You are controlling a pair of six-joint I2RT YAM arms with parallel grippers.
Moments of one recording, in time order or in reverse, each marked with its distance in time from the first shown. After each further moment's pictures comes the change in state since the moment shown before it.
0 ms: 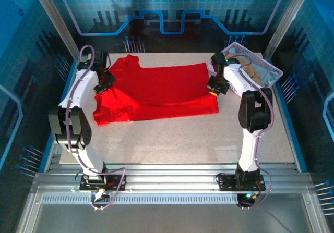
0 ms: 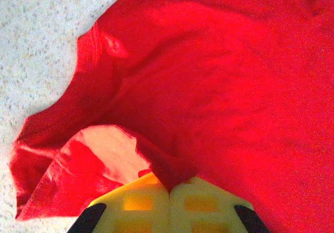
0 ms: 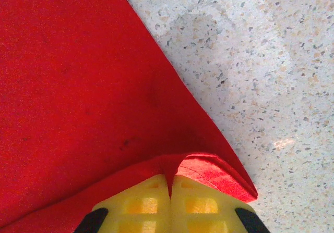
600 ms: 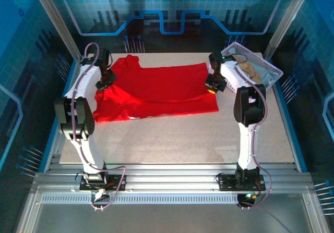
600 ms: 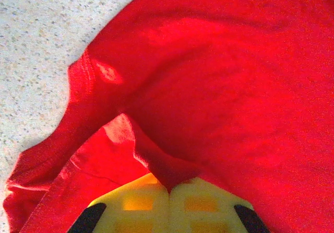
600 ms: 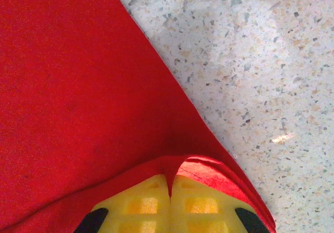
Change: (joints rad) left arm 0.013 0.139 0.094 -0.002 -0.037 0.059; right arm -0.005 0.154 0.166 -0.041 -0.004 -0.008
